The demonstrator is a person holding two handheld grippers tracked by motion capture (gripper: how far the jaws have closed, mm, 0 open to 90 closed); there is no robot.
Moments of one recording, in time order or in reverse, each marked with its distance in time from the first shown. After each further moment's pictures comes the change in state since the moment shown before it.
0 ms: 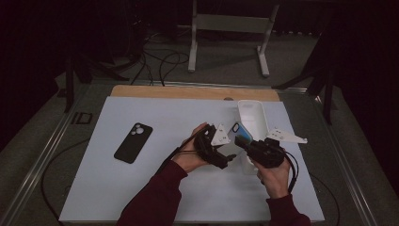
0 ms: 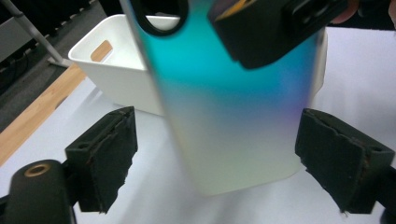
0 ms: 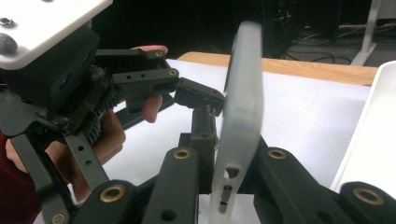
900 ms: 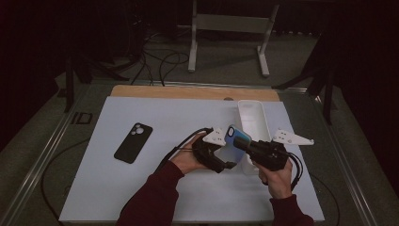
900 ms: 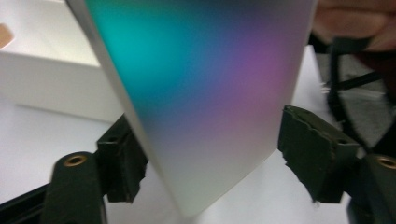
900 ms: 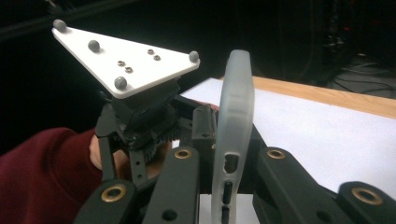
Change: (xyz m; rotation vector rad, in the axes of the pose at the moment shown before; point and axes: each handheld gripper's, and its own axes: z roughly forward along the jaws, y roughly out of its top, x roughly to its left) left arm 0.004 -0.010 0.003 -0.053 -0.334 -0.064; right arm 0.003 0.005 -0.012 -0.094 0.212 -0.045
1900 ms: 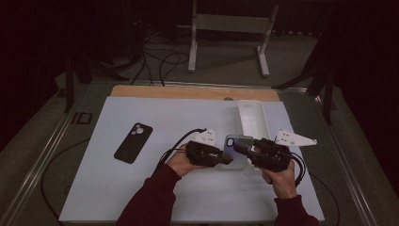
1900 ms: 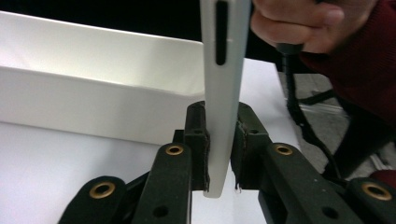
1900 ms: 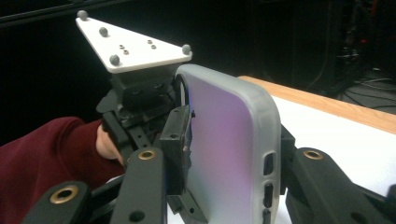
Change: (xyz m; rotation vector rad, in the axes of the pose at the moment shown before) left arm -0.001 -0.012 -0.015 -0.087 -0.096 -0.005; right arm -0.001 0.003 -0.006 0.014 0.051 -0.091
